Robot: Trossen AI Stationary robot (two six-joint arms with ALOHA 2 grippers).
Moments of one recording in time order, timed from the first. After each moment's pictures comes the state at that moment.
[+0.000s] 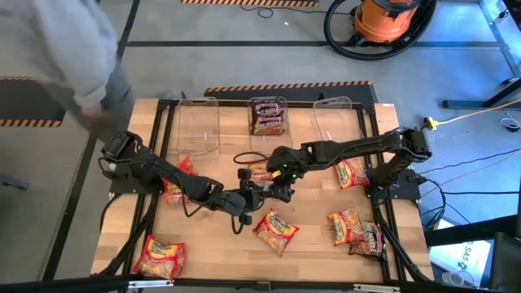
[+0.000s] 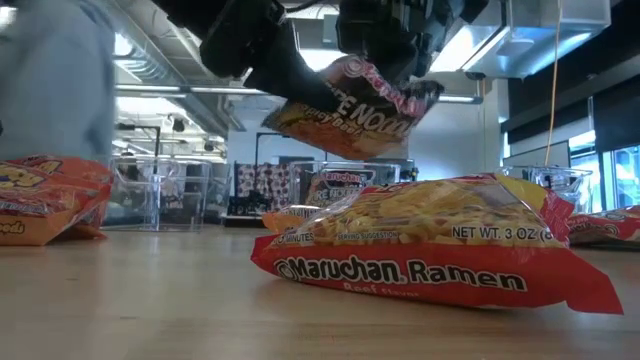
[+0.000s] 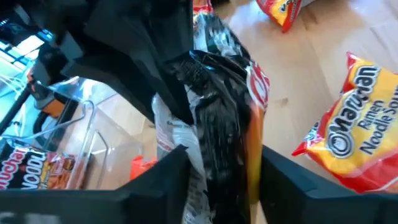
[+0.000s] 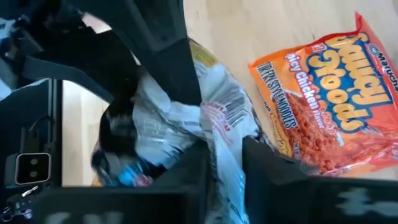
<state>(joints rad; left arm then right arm) -0.37 1.68 1.00 0.06 -0.62 0.09 0.05 1.68 1.26 -0.47 -0.24 0.36</state>
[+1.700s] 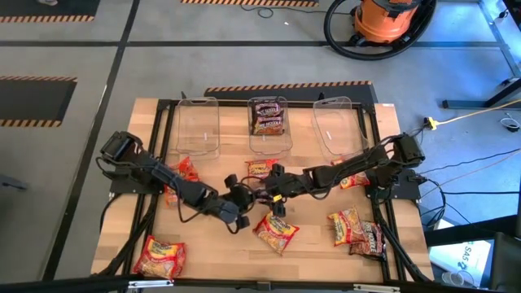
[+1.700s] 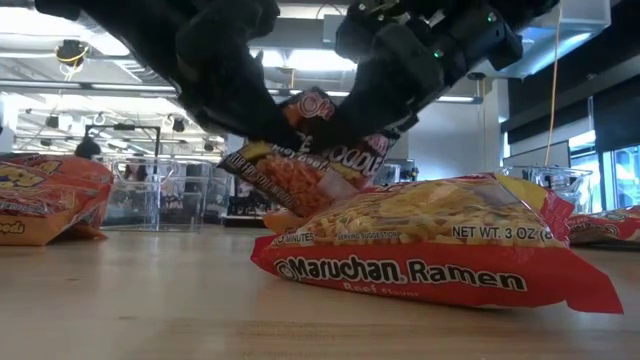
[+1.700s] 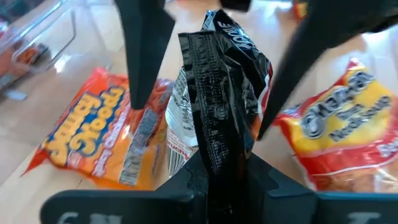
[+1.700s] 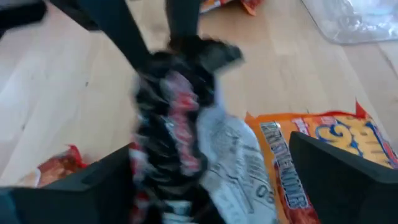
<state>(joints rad) -0.43 1.68 0.88 0.08 -0.64 -0.47 0.20 1.77 0.98 0.16 0.13 0.11</state>
